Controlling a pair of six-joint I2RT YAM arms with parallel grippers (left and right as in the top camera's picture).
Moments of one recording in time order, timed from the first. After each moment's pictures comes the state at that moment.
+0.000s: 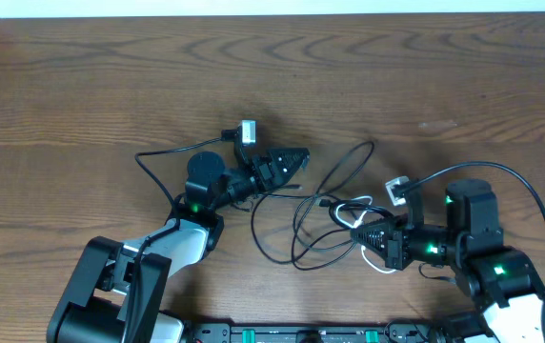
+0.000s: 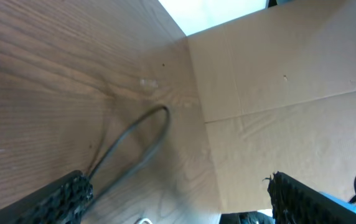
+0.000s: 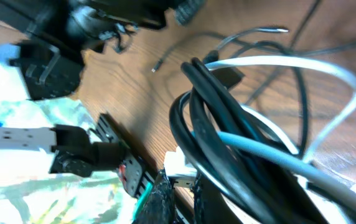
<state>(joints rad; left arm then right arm) -0.34 1.58 0.45 0.94 0.72 -1.09 0.22 0.82 0.59 -0.66 -0.86 0.27</state>
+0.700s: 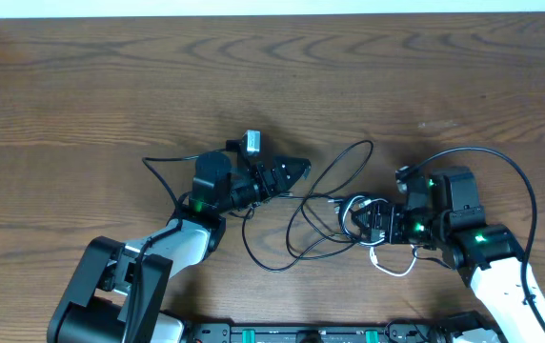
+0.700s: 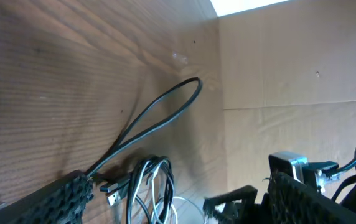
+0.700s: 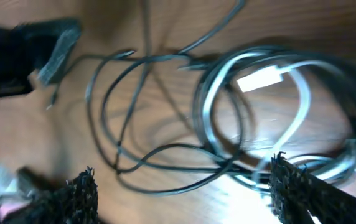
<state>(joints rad) -0.35 1.58 0.45 0.76 0.72 -1.08 0.22 1.03 0.59 -0.60 -0.49 0.40</state>
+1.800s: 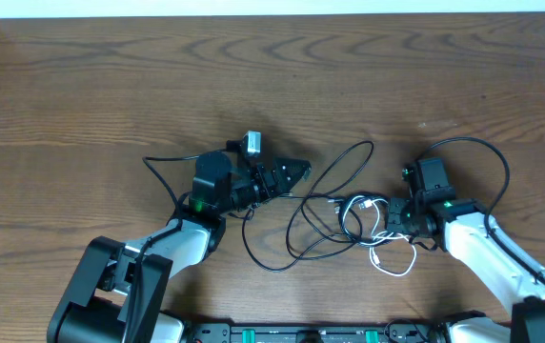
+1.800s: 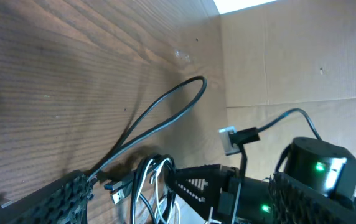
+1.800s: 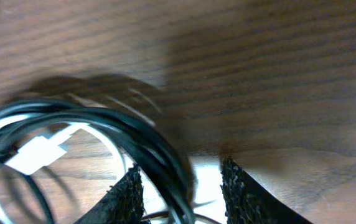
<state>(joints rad) -0.35 1.58 0.45 0.75 0.73 -1.06 0.23 1.40 0.59 -0.48 -0.04 0.42</state>
